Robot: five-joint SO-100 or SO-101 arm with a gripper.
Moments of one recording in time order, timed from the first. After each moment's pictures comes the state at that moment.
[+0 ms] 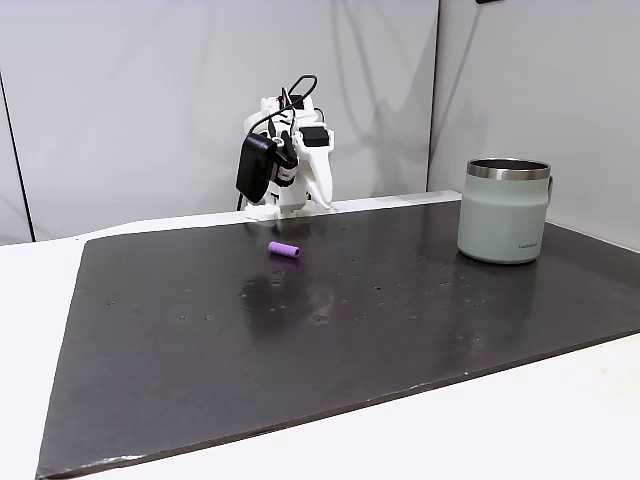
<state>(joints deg) -1.1 189.2 173.8 50.6 -2.1</state>
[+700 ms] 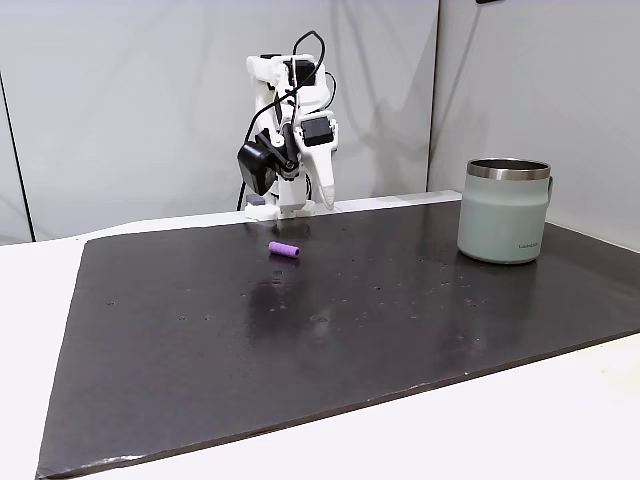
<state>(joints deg) -0.3 135.5 143.1 48.7 15.4</state>
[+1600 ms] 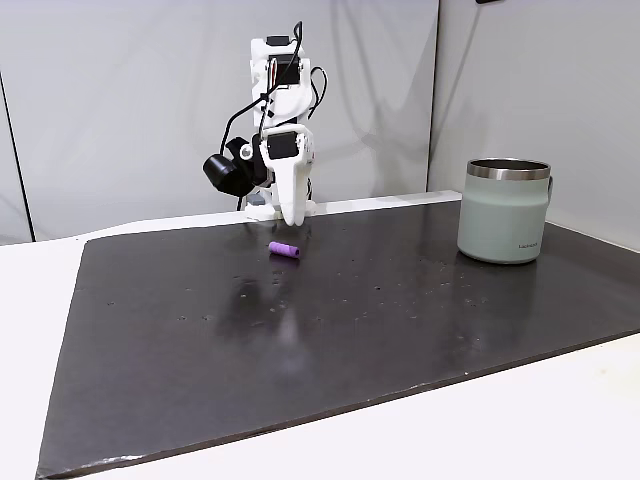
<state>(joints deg) 11.4 112.1 126.6 55.3 20.1</state>
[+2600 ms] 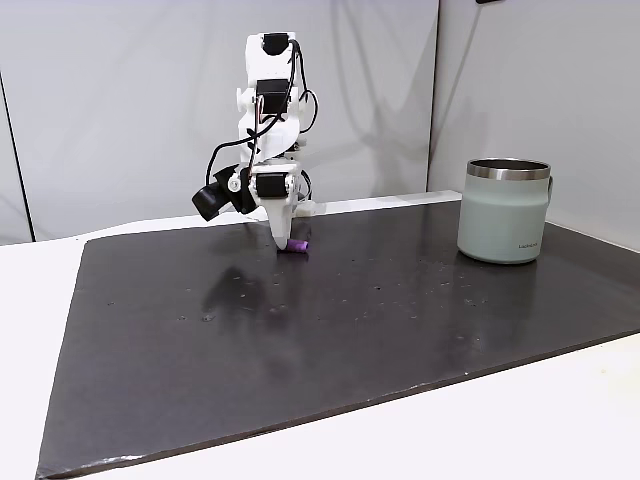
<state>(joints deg) 16.2 95.0 121.8 59.4 11.2</state>
